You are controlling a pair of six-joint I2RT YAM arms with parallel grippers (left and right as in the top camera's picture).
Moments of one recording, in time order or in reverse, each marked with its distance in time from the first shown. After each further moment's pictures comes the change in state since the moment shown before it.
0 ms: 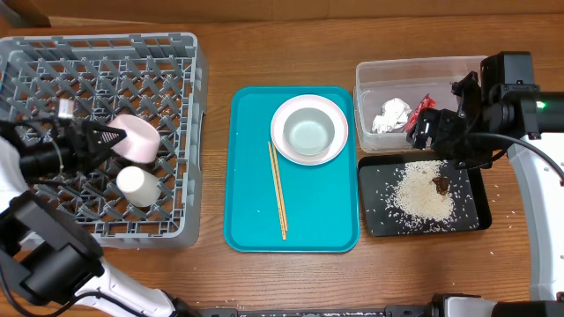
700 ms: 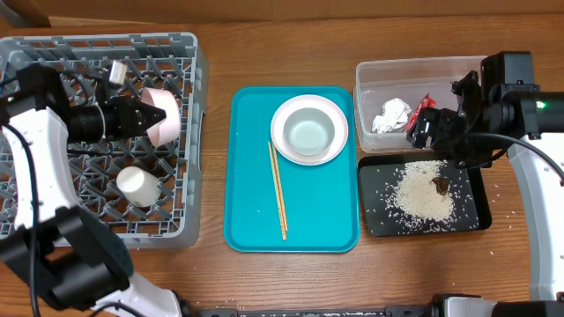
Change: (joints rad) left arm -0.293 -0.138 0.000 0.135 0.023 -0.047; right arm 0.000 0.000 0.000 0.008 0.000 0.000
